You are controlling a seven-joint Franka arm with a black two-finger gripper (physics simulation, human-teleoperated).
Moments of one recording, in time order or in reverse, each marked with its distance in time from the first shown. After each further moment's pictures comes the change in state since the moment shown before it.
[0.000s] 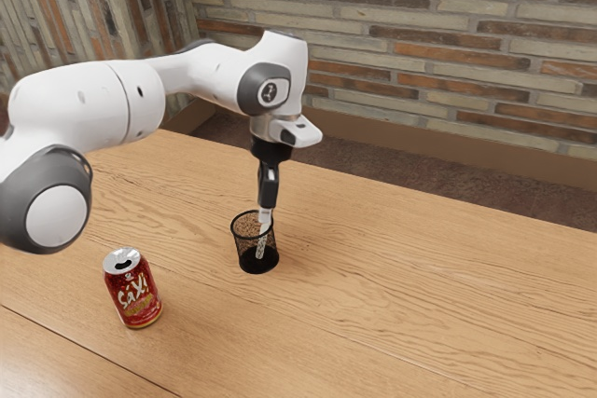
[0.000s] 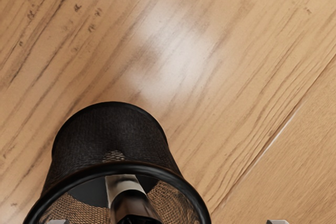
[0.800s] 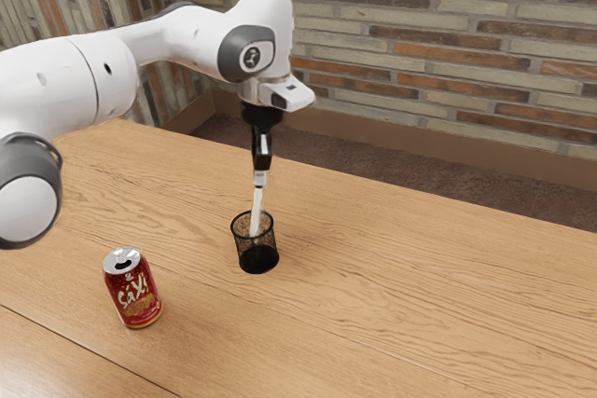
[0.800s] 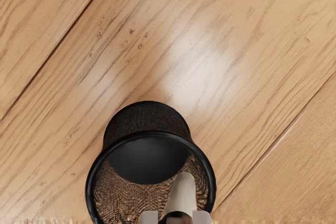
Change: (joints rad) arm 0.002 -0.113 0.003 -0.018 0.012 0.034 -0.049
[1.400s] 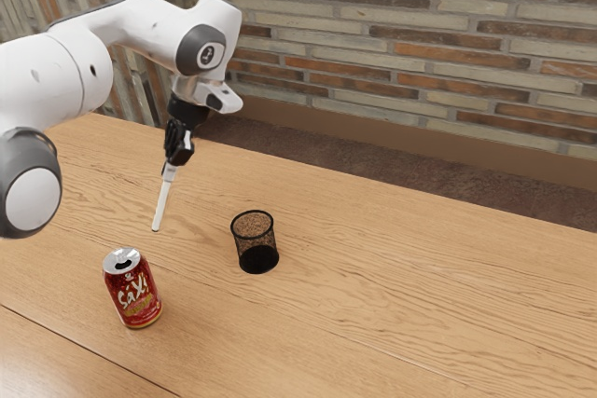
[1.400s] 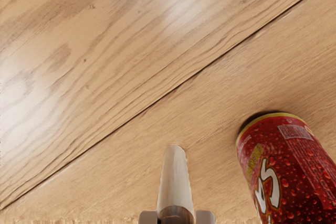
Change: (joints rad) arm 0.043 0.006 0.173 0.010 0.156 -0.236 -0.005
